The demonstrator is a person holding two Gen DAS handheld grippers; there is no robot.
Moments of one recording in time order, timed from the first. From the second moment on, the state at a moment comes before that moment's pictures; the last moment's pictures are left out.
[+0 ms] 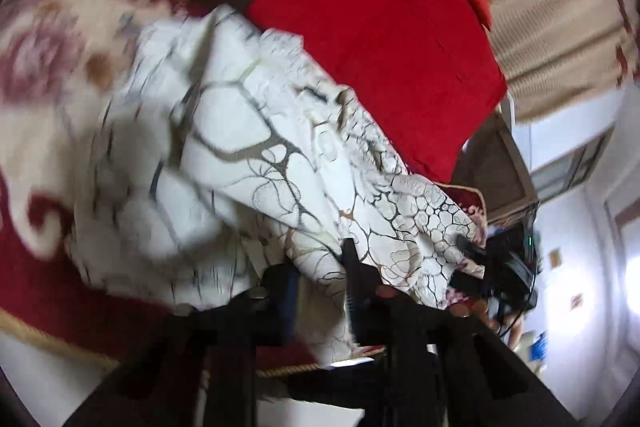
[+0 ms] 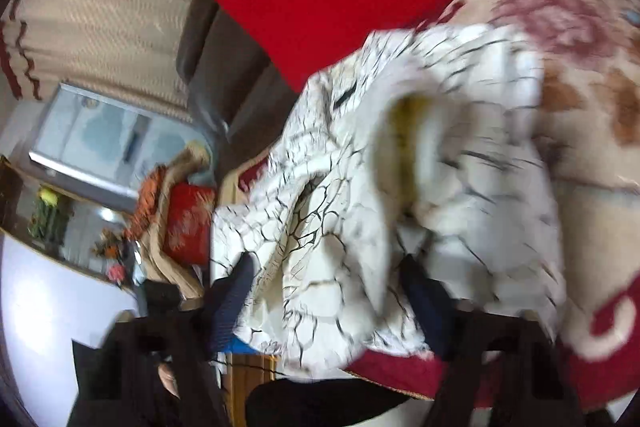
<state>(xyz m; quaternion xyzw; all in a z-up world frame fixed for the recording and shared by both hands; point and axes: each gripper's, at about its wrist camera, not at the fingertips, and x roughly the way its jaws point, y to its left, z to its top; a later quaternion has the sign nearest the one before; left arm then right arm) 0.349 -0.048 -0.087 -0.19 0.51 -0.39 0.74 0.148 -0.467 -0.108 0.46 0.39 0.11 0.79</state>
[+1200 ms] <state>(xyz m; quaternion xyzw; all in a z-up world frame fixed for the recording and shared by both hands) 0.449 -0.033 -0.144 -0.18 0.37 -0.09 0.91 0.285 -0.475 -0.119 0.00 0.43 -0.11 0.90</state>
